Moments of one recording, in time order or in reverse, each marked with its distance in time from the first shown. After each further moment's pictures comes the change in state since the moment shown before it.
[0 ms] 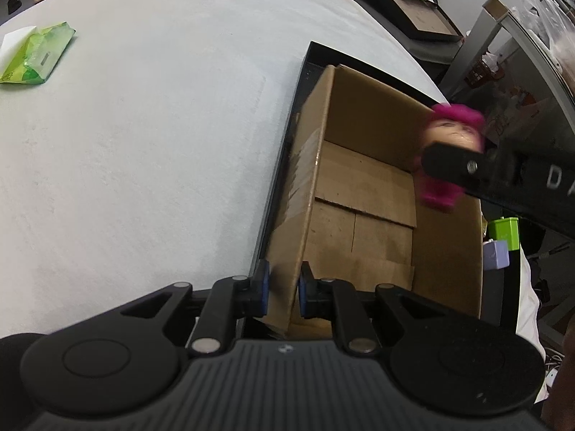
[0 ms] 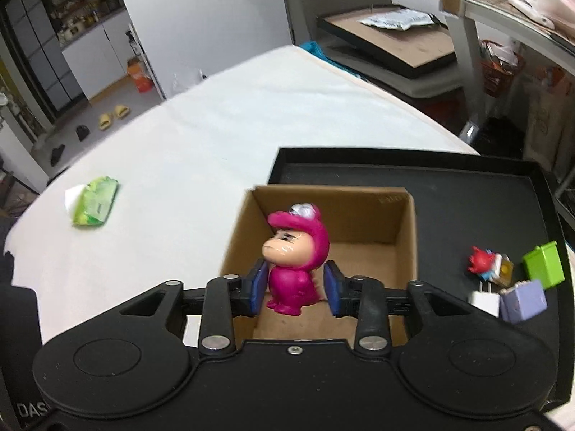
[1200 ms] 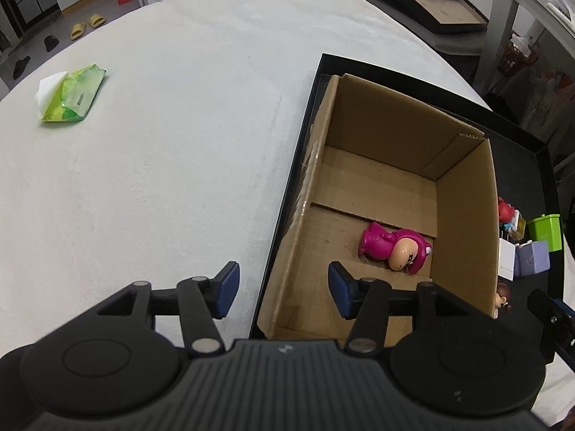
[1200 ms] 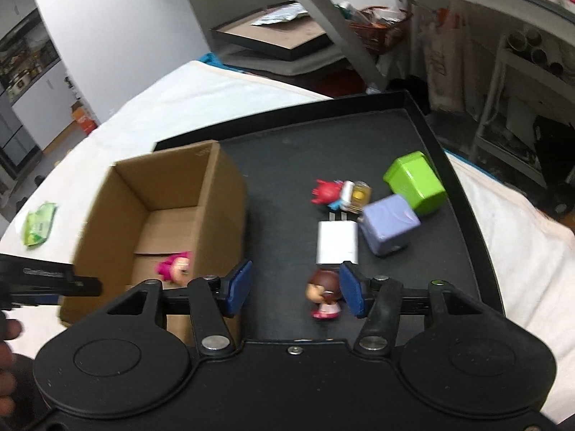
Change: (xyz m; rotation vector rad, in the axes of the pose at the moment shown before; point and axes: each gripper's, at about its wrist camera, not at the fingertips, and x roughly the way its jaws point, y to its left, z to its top) left arm -0.003 -0.048 -0.001 0.057 -0.044 0.248; right arm -0.029 -0.145 -0.087 0.209 -0.057 -0.114
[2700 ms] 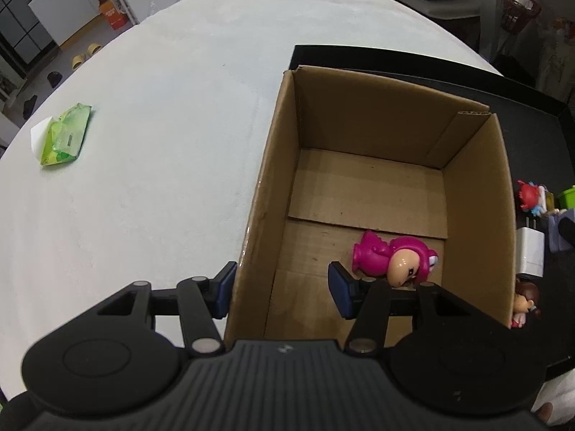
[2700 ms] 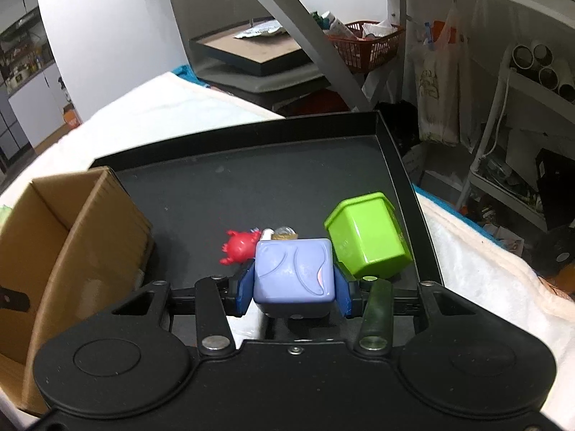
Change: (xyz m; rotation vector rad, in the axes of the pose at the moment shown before) left arm 0.023 -0.048 0.014 0.134 0.020 0.132; right arm 0.065 -0.061 0.030 -0.086 -0.091 -0.013
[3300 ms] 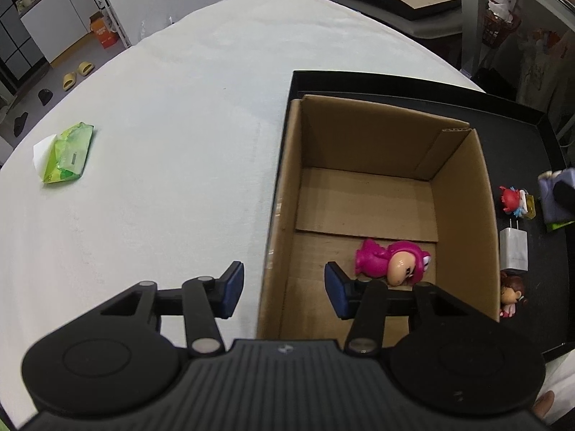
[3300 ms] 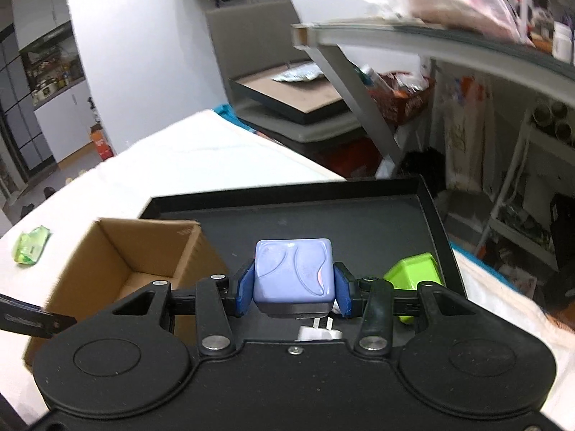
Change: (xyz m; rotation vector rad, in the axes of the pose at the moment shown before) left arm -0.020 0.022 -0.004 0.024 -0.067 -0.046; right arm -0.045 0.052 0.024 -0.053 -0.119 0.062
